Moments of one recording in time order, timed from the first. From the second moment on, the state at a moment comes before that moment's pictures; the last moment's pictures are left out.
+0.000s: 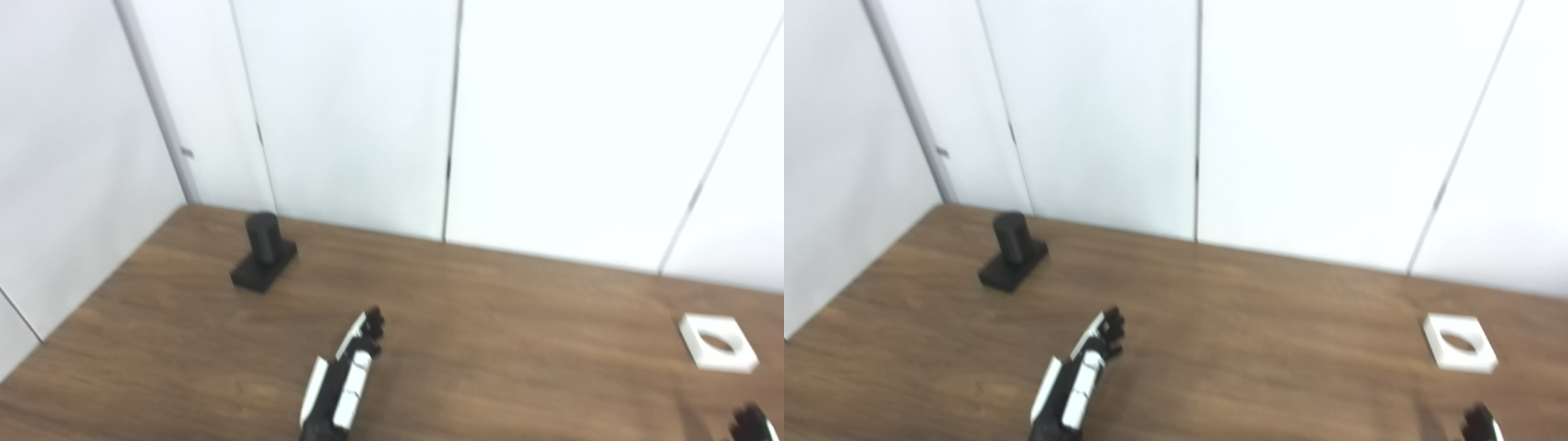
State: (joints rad) left arm 0.16 0.05 -0.18 -0.13 0.02 -0.13 0.18; right arm 0.29 -0.15 -0.07 -0.21 0.19 -0.19 -0.02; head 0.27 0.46
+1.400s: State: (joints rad) left arm 0.05 0.26 0.06 -0.50 0.37 0.42 0.10; right arm 0.32 -0.14 -0.10 -0.25 0.17 -0.12 -0.05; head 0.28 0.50
